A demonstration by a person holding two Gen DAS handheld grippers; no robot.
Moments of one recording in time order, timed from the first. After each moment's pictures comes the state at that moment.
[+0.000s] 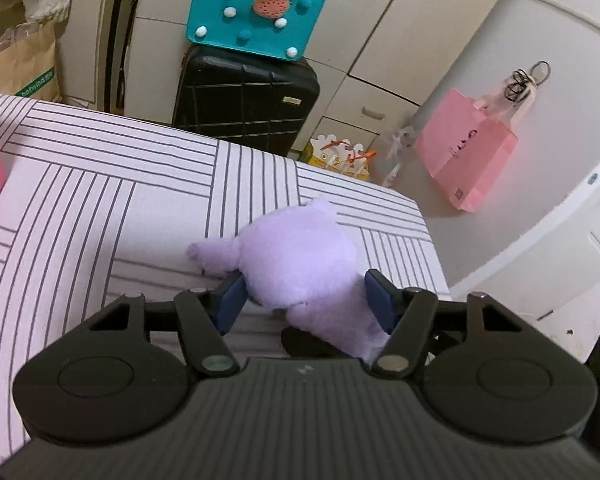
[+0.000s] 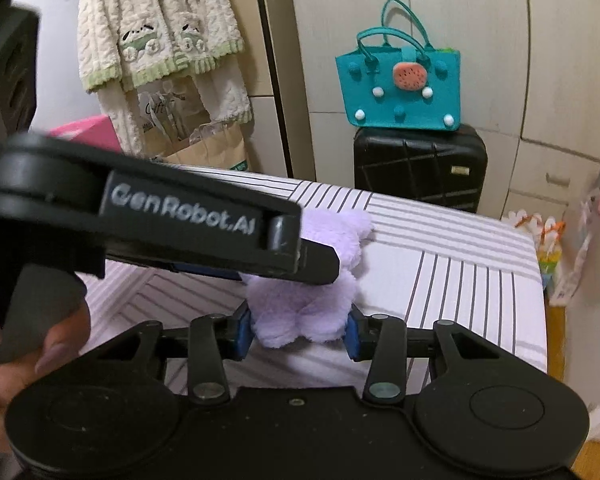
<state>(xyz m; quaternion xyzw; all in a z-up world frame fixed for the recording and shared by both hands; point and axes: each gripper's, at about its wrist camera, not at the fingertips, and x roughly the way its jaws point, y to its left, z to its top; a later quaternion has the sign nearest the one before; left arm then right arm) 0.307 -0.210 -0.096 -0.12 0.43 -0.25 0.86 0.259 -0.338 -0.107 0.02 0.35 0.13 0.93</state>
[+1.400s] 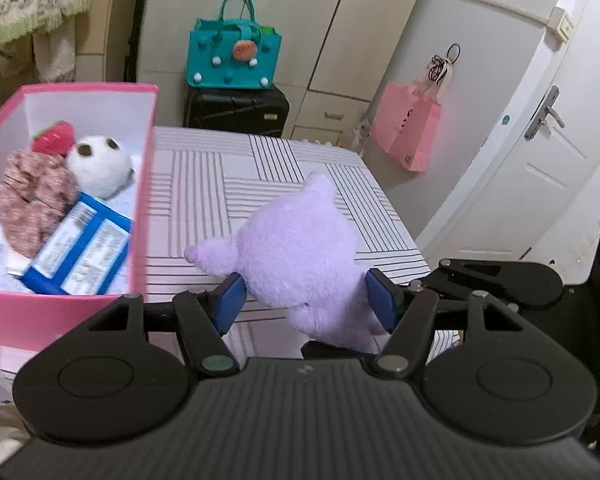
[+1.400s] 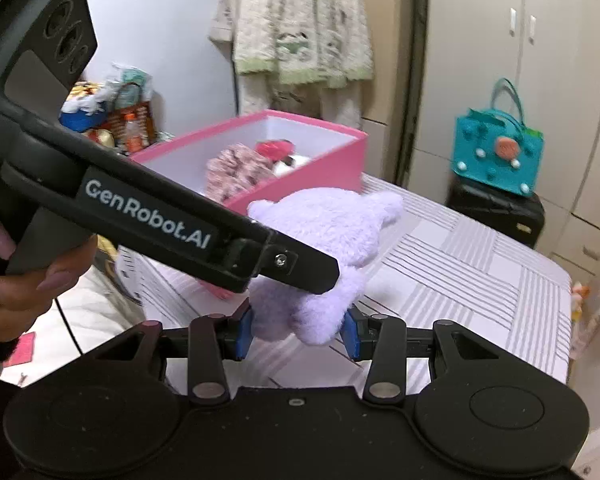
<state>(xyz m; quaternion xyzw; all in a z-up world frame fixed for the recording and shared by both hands) 0.105 -0.053 0.002 -0.05 0.37 -0.30 0.88 0.057 -0.202 -0.016 -0.08 0.32 0.22 0.92</state>
